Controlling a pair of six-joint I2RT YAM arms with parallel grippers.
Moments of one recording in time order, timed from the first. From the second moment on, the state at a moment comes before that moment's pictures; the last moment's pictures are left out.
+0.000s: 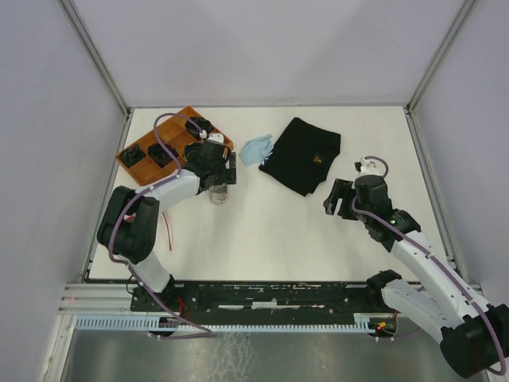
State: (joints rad) left arm -0.42 1.72 1.03 -0.17 -0.25 -0.31; right arm 0.39 0.87 0.64 -0.47 0.09 0.49
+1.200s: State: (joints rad) left arm -0.47 1.13 0.91 -0.35 -0.02 -0.40; right arm 0.00 1.41 0.83 -0.42 0.29 0.40
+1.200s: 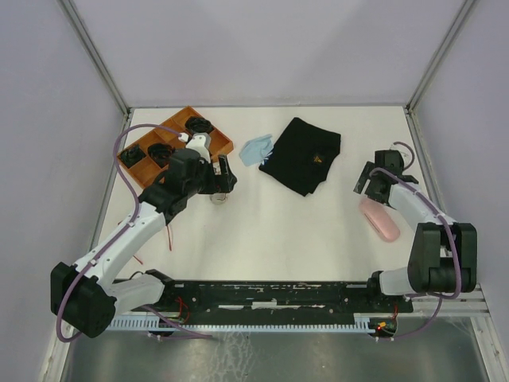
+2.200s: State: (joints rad) left arm -0.47 1.13 0.91 -0.35 0.01 -0.40; right arm -0.20 1.19 0.54 -0.24 -0.11 0.80
